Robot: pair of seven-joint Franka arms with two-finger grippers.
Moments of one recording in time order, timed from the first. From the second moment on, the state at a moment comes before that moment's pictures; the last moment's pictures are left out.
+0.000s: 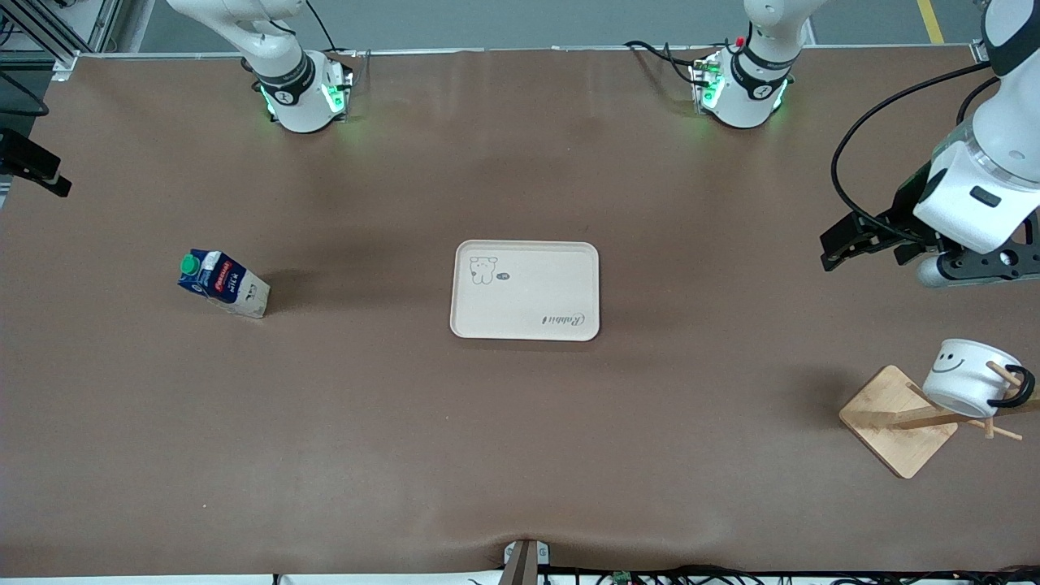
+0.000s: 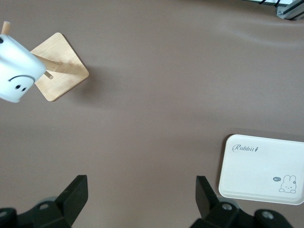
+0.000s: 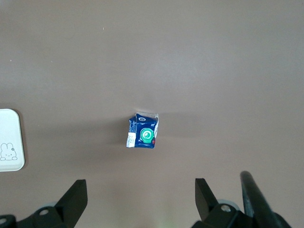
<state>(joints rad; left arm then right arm) 0.54 0.23 -0.86 -1.37 0.17 1.59 -0.38 -0.04 -0.07 -0.08 -1.55 -0.02 1.48 -0.05</state>
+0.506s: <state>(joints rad) 0.48 0.19 -0.83 -1.37 0.17 1.58 -0.38 -0.04 -0.07 -0.08 -1.55 -0.02 1.48 -0.05</state>
